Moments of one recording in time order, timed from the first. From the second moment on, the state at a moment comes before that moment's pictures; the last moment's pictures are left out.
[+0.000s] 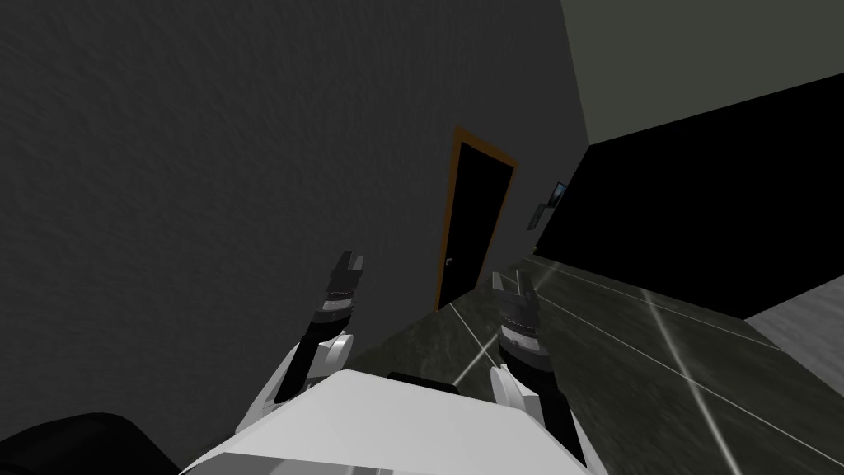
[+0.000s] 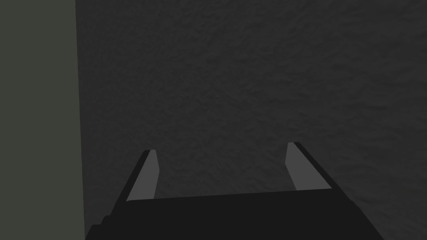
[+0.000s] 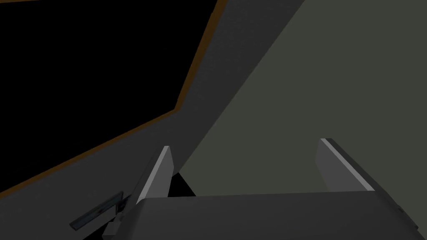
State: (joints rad) arm 0.50 0.01 0.07 -2.23 -0.01 -0.64 -0.02
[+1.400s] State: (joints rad) arm 0.38 -0.08 0.07 -1.85 -0.02 -0.69 -0.08
